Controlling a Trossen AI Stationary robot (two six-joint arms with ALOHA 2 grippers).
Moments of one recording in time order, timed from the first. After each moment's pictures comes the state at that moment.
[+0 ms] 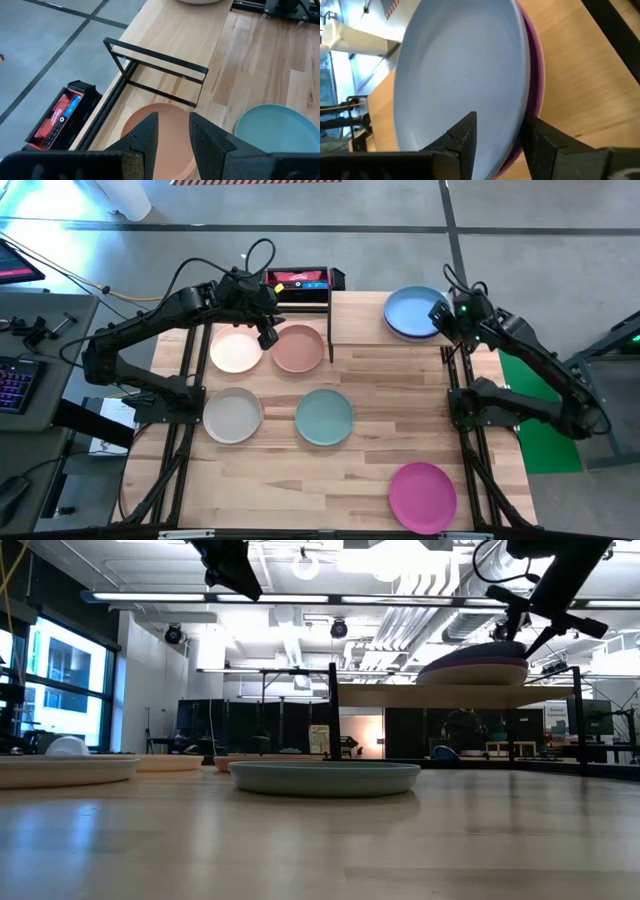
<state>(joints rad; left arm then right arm) 0.43 1.29 1.40 -0.81 -0.06 0.08 -0.86 0.80 0.90 -0.95 0.11 1.23</state>
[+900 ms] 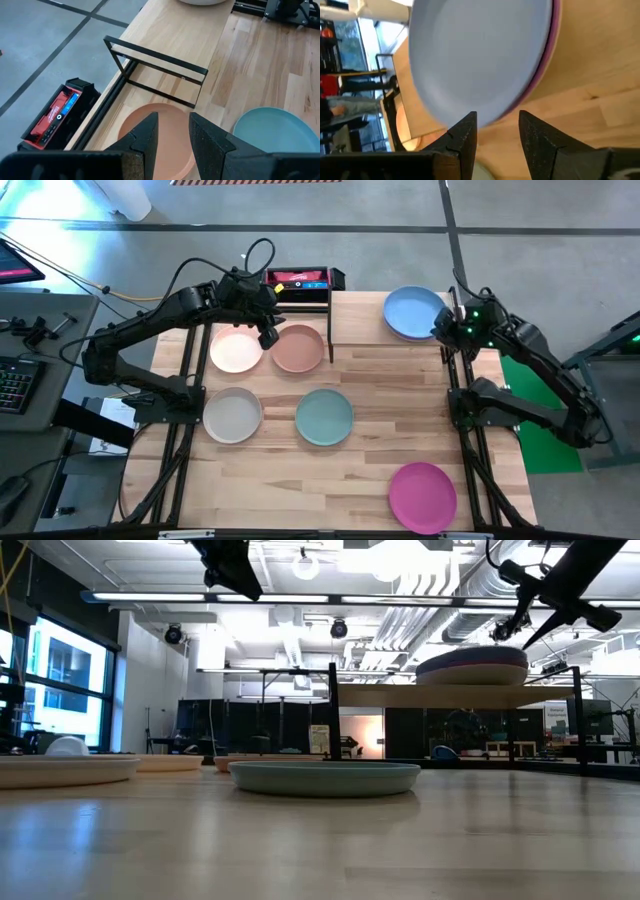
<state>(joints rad) 0.43 1.29 1.40 -0.81 -0.06 0.05 -0.86 0.70 0.90 -1.00 -0.10 1.23</state>
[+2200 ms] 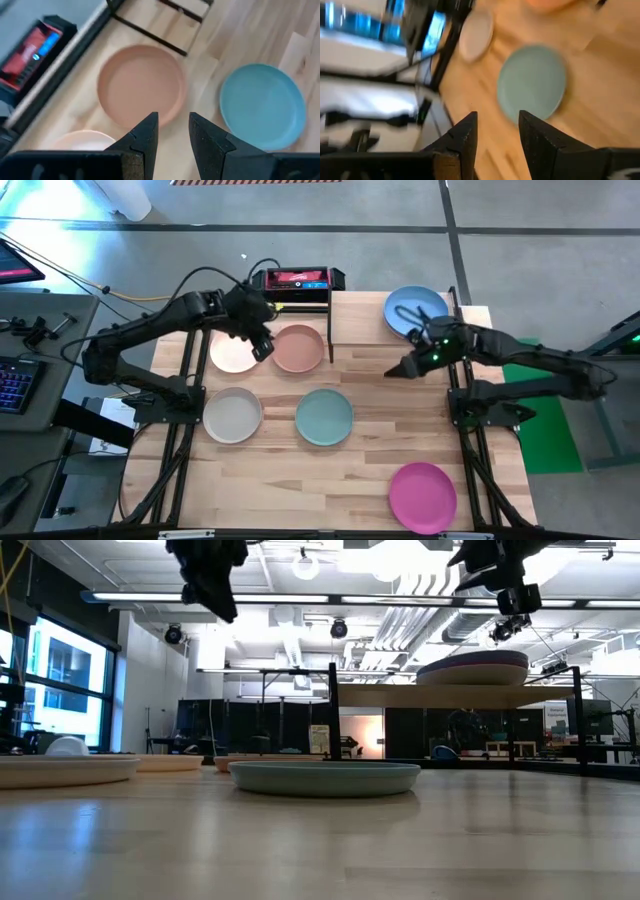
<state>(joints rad) 0.41 1.29 1.34 -1.01 -0.03 -0.11 -0.24 0.89 0.90 -0.58 -0.35 0.96</state>
